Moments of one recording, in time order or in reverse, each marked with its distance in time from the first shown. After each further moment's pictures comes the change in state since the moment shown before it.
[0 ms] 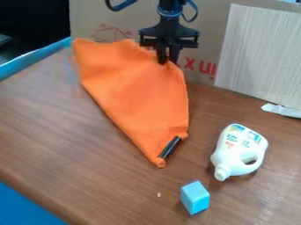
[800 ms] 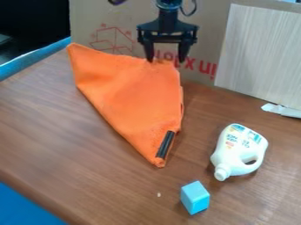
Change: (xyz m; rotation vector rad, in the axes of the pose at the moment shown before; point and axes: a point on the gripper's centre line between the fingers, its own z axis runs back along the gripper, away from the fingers) arm 0.003 0.004 0.011 0.025 0.026 0.034
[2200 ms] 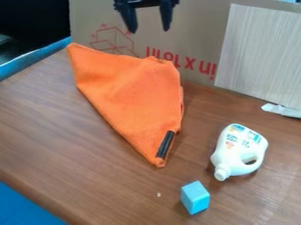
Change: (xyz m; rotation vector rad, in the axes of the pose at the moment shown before) arm -0.004 0.024 0.072 -0.190 0.055 -0.133
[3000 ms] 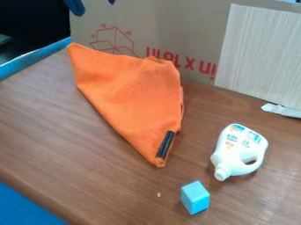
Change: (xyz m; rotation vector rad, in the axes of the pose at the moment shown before) arm -0.019 0.080 0.054 -0.177 0.096 0.192
